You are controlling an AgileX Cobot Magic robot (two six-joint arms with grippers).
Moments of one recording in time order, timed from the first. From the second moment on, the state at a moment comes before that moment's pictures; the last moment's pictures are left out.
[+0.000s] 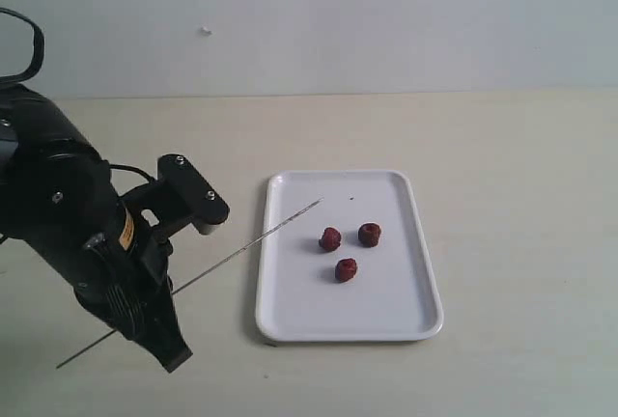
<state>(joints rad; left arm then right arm) -0.73 1.64 -0.89 0.19 0.72 0.04 -0.08 0.01 -0.01 -0.02 0.30 0.13</state>
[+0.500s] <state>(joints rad) -0.59 1.64 -0.89 0.16 0.70 -0.03 -0.08 0.01 -0.01 0.07 -0.15 0.25</state>
